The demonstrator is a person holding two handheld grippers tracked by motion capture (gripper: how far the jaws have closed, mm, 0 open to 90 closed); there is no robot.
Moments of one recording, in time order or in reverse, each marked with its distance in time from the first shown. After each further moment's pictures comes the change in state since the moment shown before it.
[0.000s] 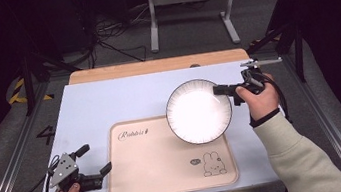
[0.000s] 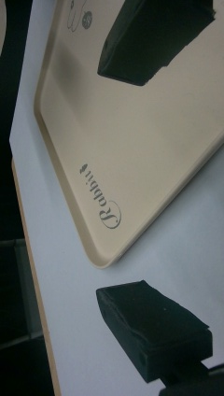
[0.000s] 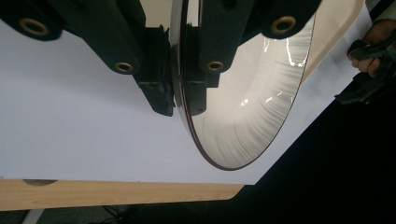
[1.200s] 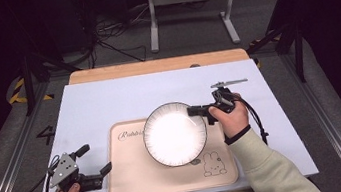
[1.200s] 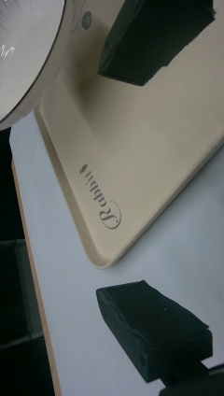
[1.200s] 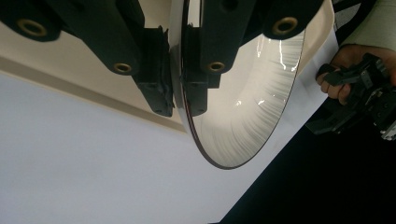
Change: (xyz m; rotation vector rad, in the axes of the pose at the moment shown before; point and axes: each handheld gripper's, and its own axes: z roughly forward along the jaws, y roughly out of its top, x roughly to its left) left arm -0.001 0.000 0.000 -0.006 0.001 -0.005; right arm 0.030 -0.040 0.068 0.083 0.139 0.022
